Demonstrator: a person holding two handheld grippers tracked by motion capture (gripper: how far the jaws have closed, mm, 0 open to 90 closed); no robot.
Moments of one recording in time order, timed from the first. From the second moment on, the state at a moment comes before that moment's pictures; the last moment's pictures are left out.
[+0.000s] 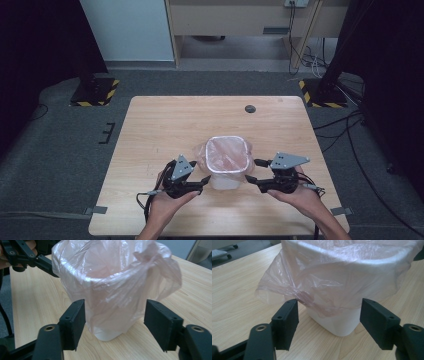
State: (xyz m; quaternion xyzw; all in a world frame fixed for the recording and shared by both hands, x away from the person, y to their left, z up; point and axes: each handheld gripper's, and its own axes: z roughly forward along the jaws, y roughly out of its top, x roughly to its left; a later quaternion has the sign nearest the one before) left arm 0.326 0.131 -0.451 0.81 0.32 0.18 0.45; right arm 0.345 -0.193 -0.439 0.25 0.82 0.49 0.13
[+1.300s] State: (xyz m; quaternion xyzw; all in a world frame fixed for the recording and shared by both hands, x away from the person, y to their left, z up) left arm 0.328 0.126 -0.454 0.83 0.30 0.20 0.43; right arm 0.339 -0.183 -0.443 0.23 0.84 0.48 0.12
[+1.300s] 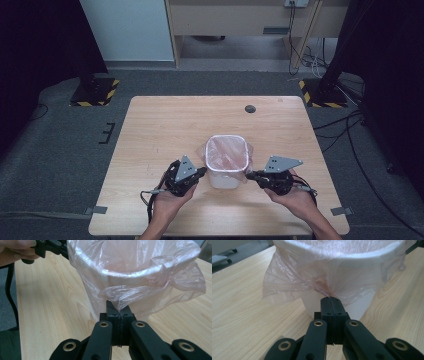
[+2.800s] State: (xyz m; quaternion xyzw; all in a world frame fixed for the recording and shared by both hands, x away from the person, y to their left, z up) left arm 0.321 0.120 -0.460 0.83 0.29 0.20 0.43; right arm 0.339 -0.187 -0.443 0.24 0.84 0.48 0.12
